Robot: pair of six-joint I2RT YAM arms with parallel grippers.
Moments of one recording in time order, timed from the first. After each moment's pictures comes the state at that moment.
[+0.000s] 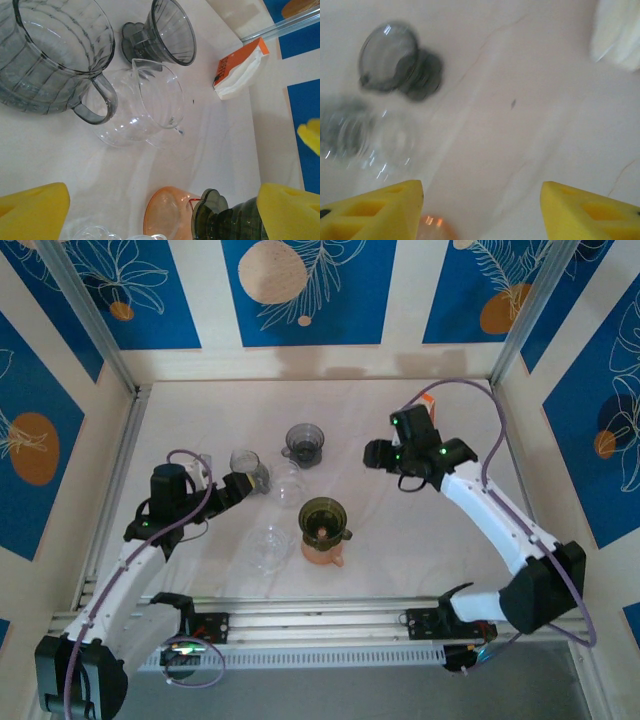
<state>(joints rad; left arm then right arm) -0.16 0.88 0.59 -0.29 0.53 -0.71 0.40 1.34 1.22 -0.75 0.01 0.51</state>
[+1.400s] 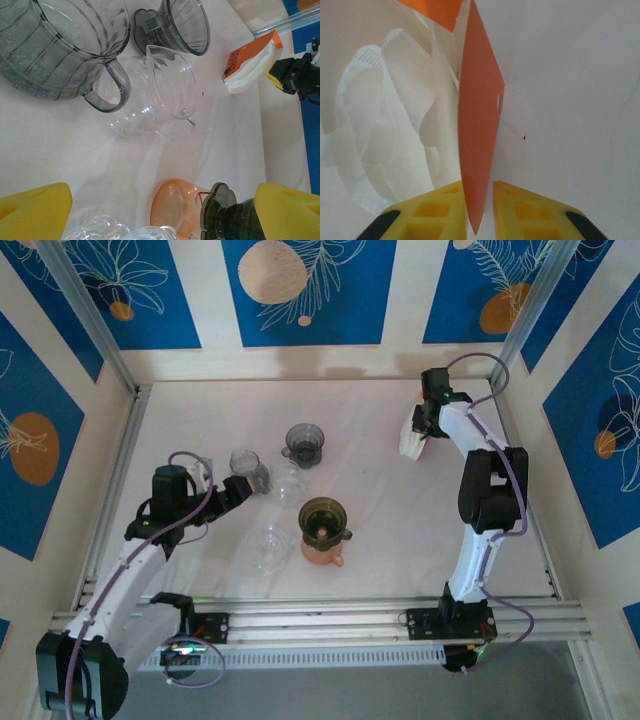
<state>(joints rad) -0.15 0.90 0.58 -0.33 0.54 -0.70 0.06 1.97 1.60 -0.70 0.21 0.34</state>
